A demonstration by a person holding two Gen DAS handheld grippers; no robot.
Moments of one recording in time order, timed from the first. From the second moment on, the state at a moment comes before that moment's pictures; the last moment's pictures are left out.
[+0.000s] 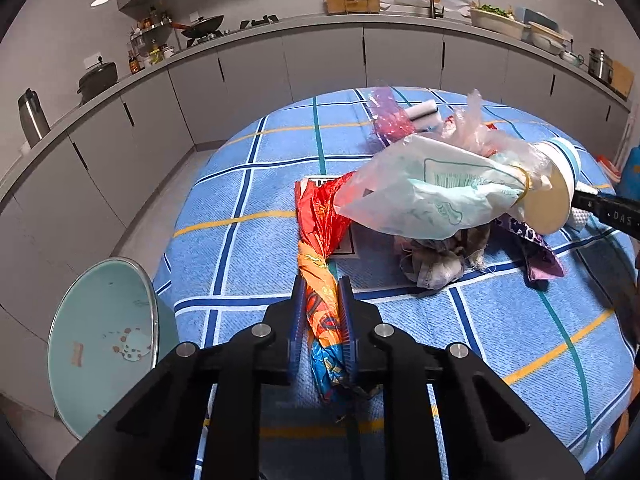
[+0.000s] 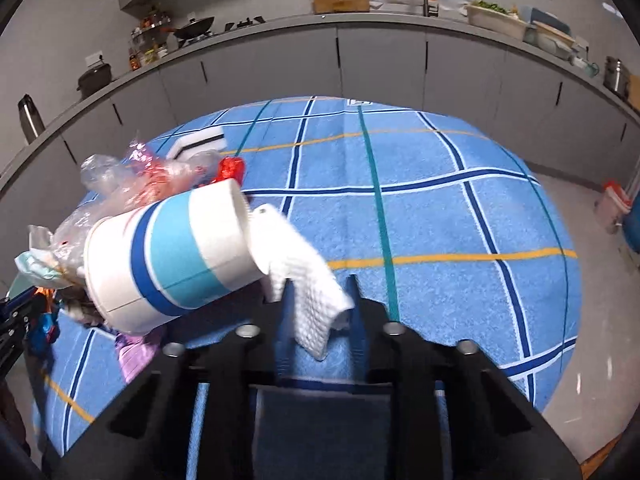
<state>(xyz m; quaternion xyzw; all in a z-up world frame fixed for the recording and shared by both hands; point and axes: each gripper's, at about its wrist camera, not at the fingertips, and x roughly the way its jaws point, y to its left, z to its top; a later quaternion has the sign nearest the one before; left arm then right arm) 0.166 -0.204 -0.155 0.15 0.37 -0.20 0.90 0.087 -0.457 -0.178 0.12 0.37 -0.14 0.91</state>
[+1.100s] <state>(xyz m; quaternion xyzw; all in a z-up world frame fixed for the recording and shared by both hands) 0.131 -0.144 -0.095 0.10 0.30 -0.18 0.93 0.032 -0.383 -0.081 0.08 0.22 -0.19 0.95</state>
